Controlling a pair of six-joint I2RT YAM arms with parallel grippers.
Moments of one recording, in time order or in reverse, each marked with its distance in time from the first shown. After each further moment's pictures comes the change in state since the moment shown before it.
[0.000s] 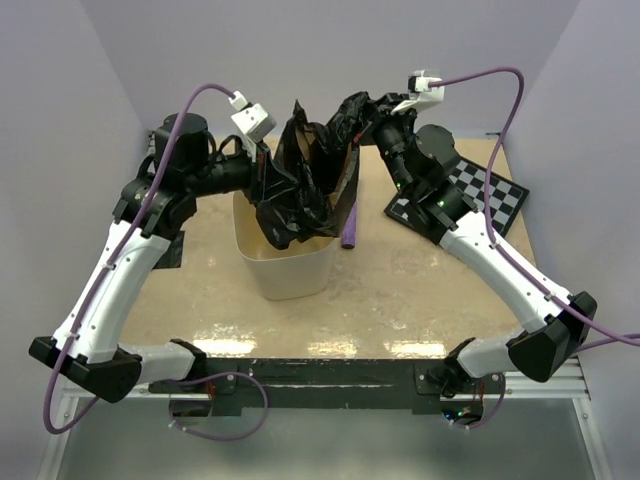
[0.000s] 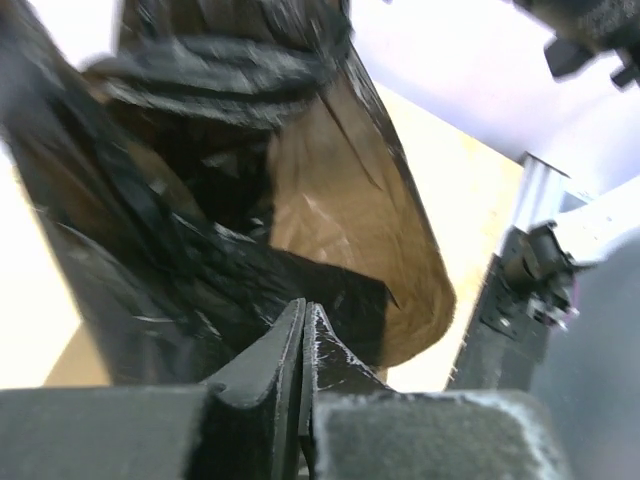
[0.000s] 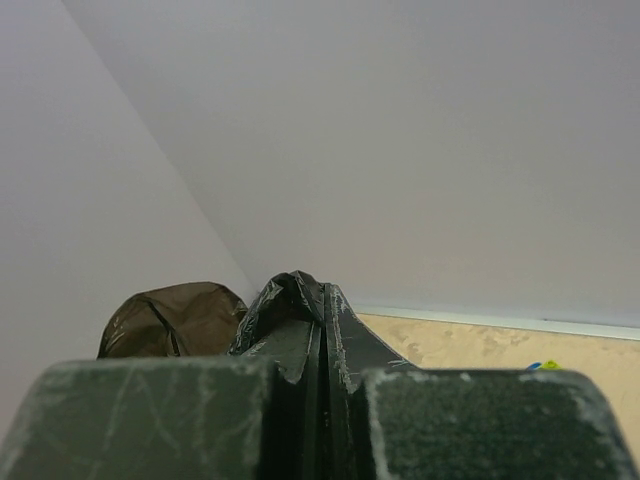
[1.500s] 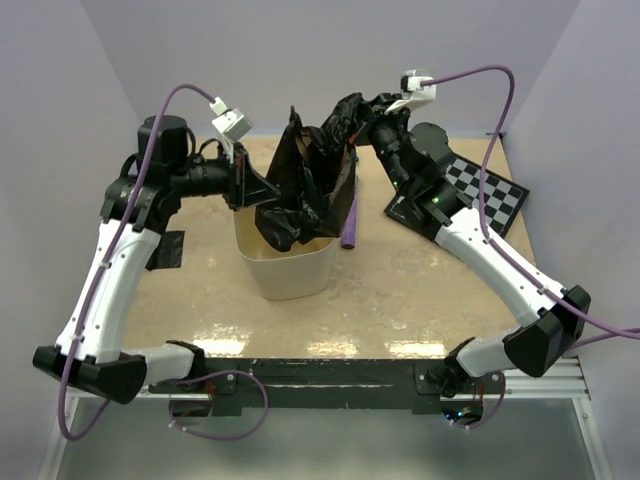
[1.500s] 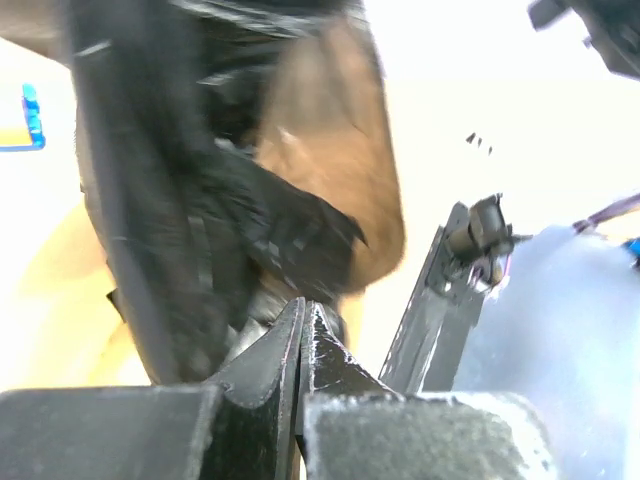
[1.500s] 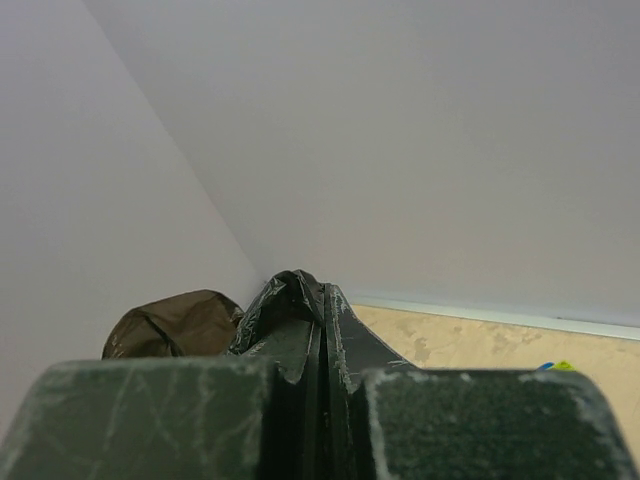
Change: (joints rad) left arm 0.172 0.017 -0.051 -0.087 0.250 -0.057; right arm -0.009 0.026 0.000 0.016 -0.042 0.009
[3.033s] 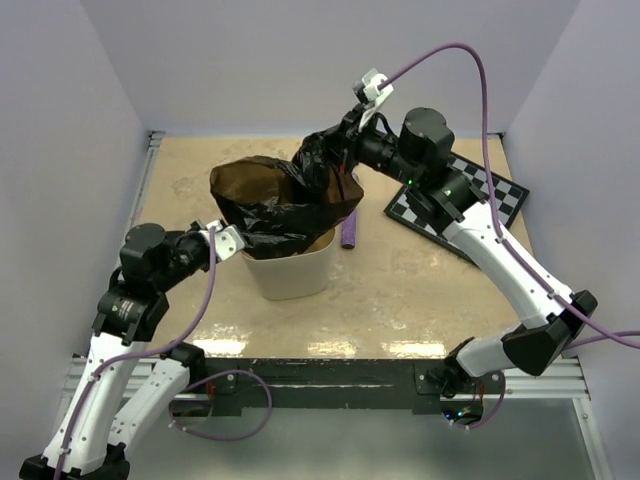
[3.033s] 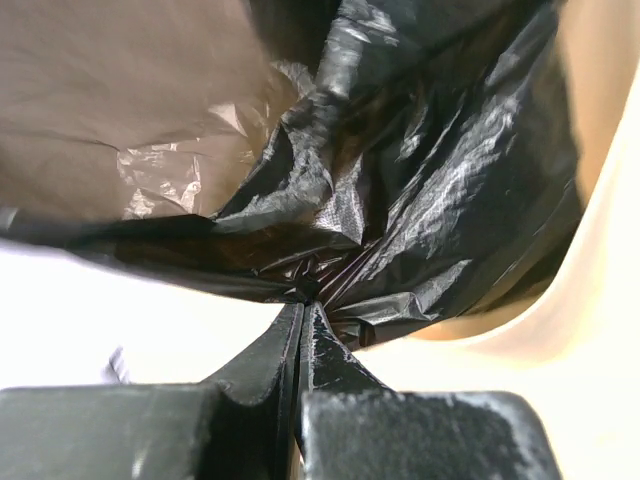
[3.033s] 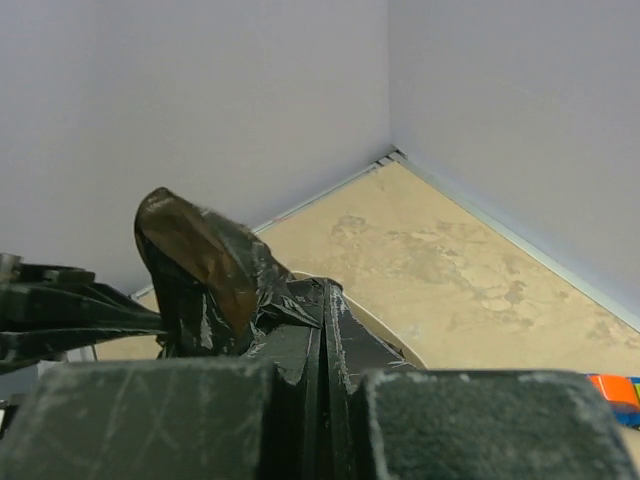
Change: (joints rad) left arm 0.003 -0.643 -0.673 0.211 -0.452 0.777; right arm 0.010 0.012 0.156 -0.368 -0.559 -0.189
